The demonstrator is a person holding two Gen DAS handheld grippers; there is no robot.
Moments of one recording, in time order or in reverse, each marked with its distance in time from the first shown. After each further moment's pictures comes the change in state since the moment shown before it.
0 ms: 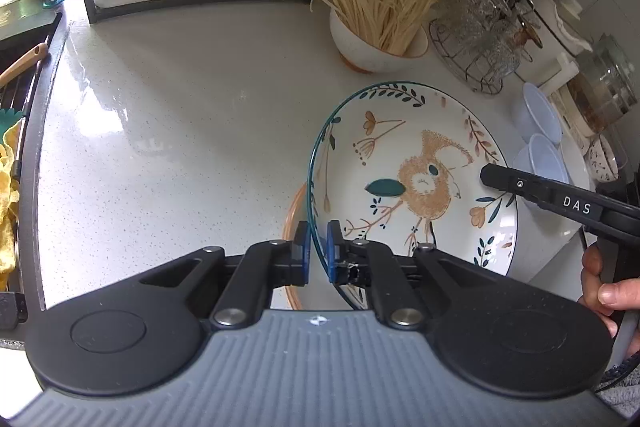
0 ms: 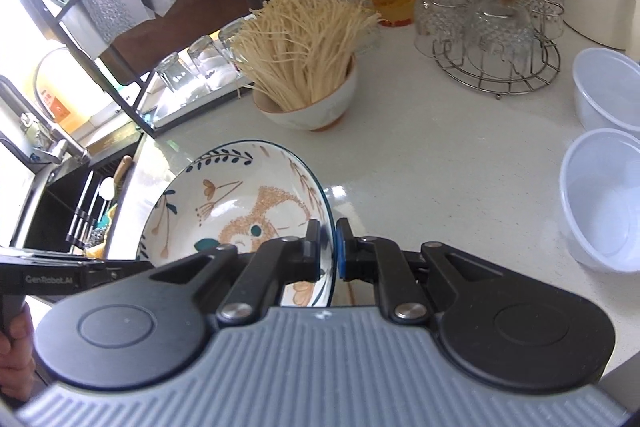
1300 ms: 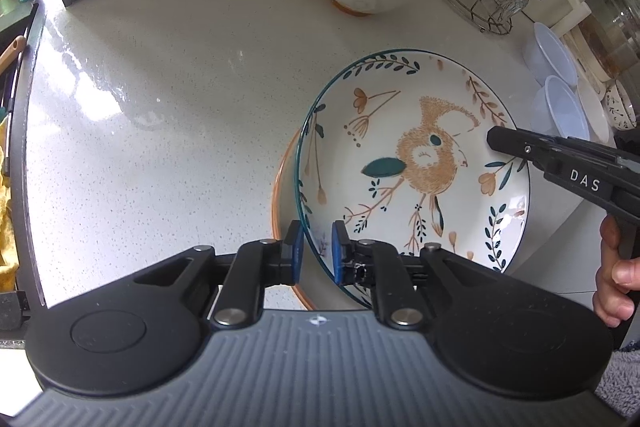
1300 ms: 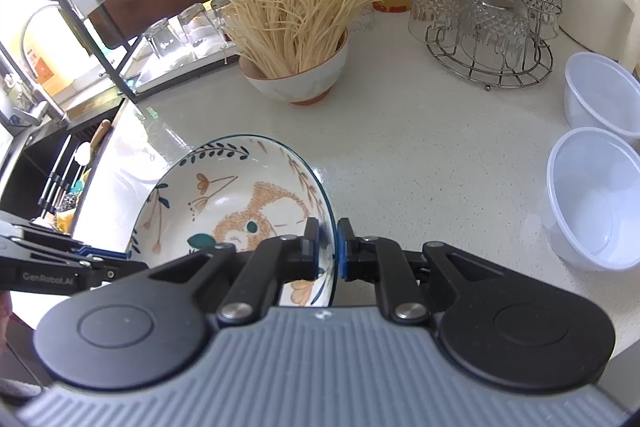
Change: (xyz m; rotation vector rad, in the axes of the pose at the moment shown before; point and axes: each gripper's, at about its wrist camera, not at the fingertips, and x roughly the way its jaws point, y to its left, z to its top) left arm 0.026 -0.012 0.000 0.068 0.140 0.039; right arm 0.007 0.005 -0.008 -0.085 0.041 -0.071
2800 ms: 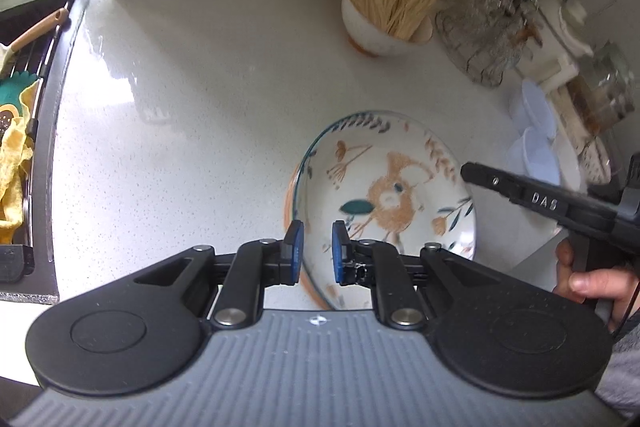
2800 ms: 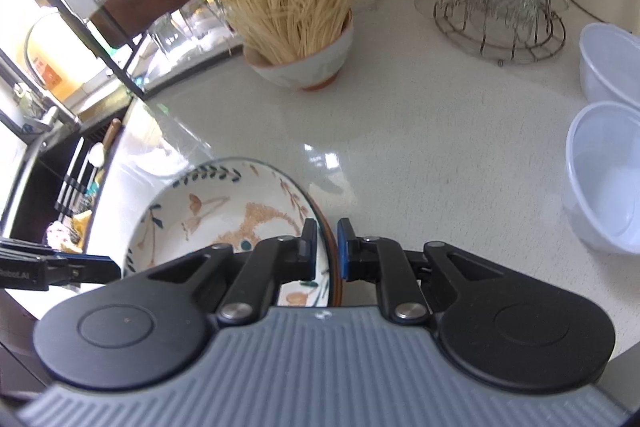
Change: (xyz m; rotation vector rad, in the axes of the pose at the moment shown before) left arm -0.040 0.005 -0.004 -0.146 -0.110 -0.060; right arm 0.007 -0.008 0.002 0.052 0.039 0.069
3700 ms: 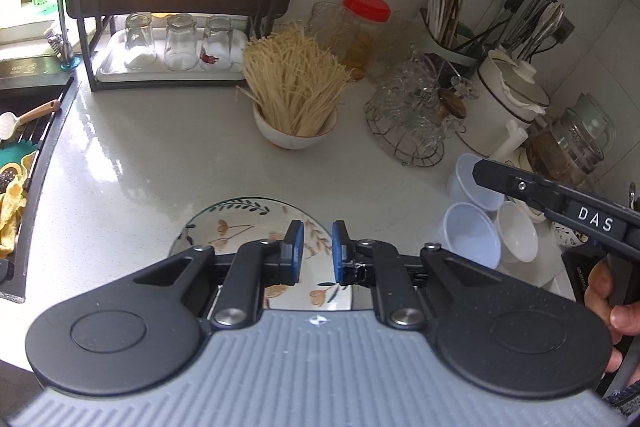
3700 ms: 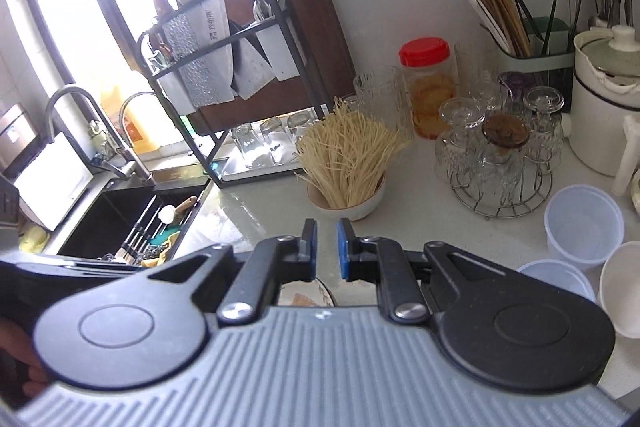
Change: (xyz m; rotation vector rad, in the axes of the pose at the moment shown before) left arm -0.052 -0.142 -0.016 0.023 -0.284 0.052; right arm -0.134 -0.015 0.041 -0.167 -0.261 0.156
